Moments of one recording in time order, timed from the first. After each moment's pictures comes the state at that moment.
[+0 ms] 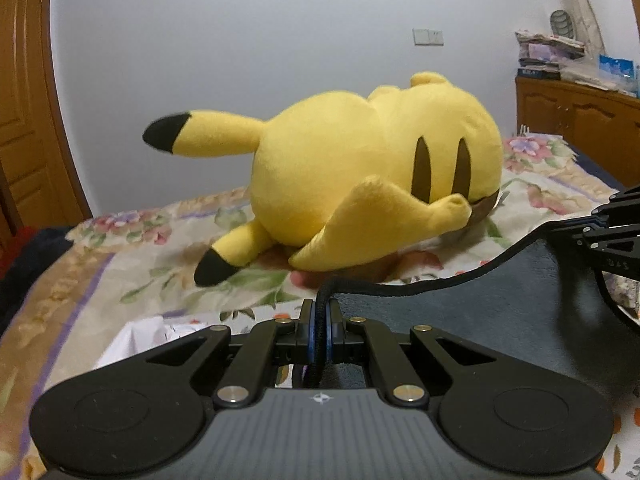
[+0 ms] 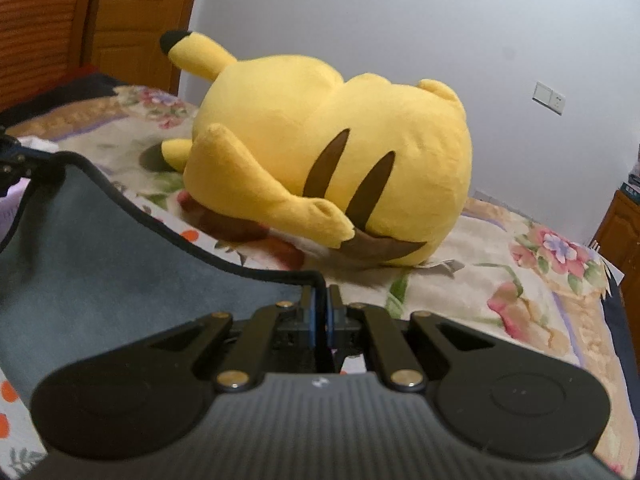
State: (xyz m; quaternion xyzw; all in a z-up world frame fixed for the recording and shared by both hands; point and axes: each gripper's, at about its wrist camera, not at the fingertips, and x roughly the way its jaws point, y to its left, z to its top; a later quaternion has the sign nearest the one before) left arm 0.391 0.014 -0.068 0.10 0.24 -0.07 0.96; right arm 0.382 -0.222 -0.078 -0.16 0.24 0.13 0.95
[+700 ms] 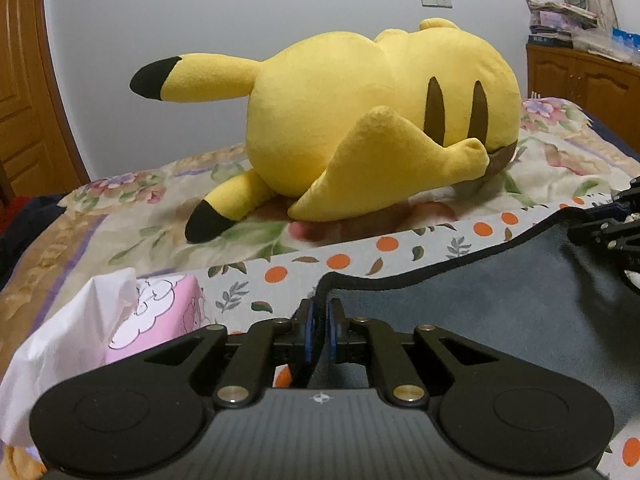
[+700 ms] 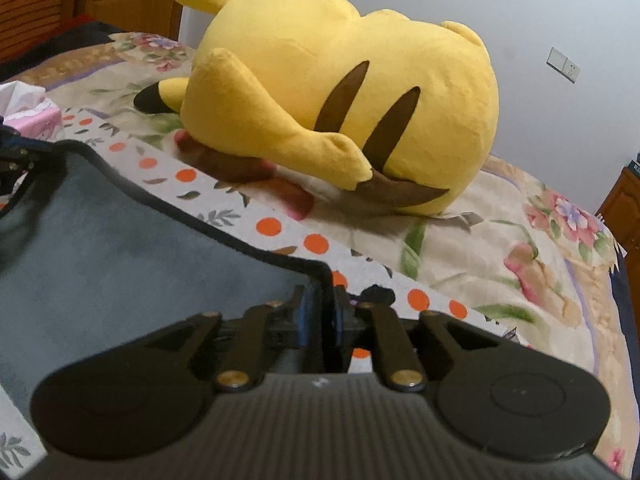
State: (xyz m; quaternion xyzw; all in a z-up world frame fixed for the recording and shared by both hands) left arm 0.410 0.012 -0.102 0.11 0.29 -0.06 0.95; right arm 0.396 -0.209 -0.102 -0.18 0.31 0.11 0.93
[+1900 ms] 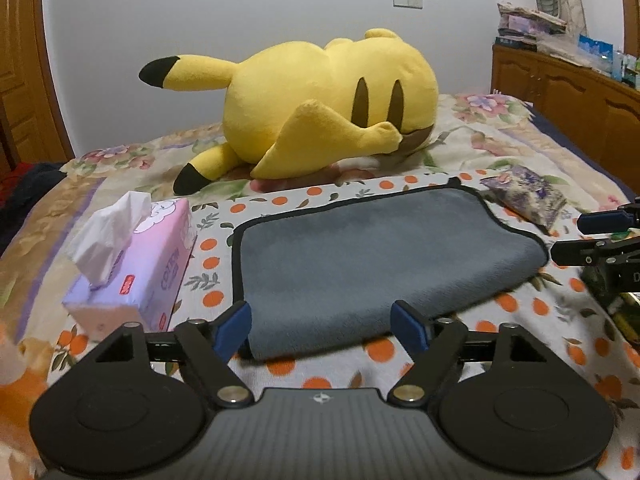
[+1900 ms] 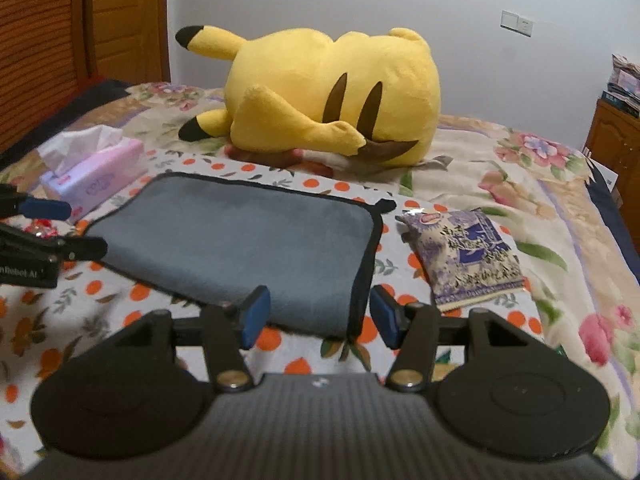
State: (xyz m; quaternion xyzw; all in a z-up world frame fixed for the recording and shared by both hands) left arm 0.270 -0.001 -0.072 0.08 0.32 -0.10 0.94; right arm 0.244 -0.234 -0.069 -0.06 0.31 0.10 0.94
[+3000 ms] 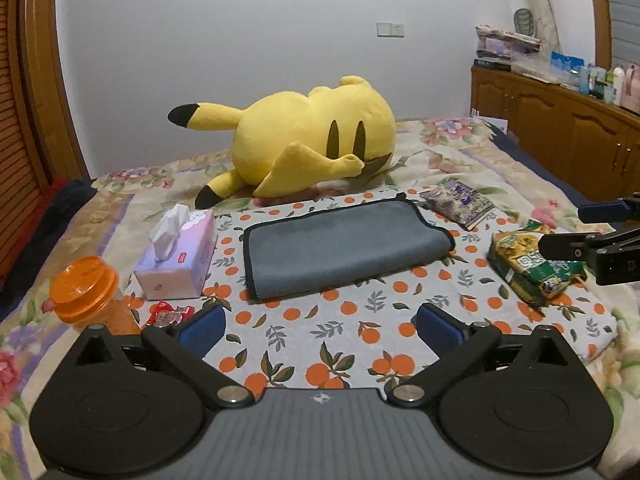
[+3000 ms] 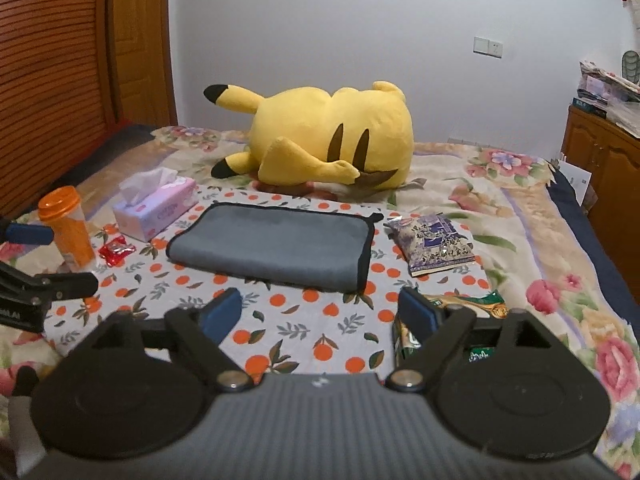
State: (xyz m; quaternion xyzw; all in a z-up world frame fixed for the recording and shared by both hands) left arm 0.116 -0.003 0.003 0.08 0.29 -0.11 0.95; right arm 0.113 -0.244 -0.004 -0.03 0.27 0.10 0.96
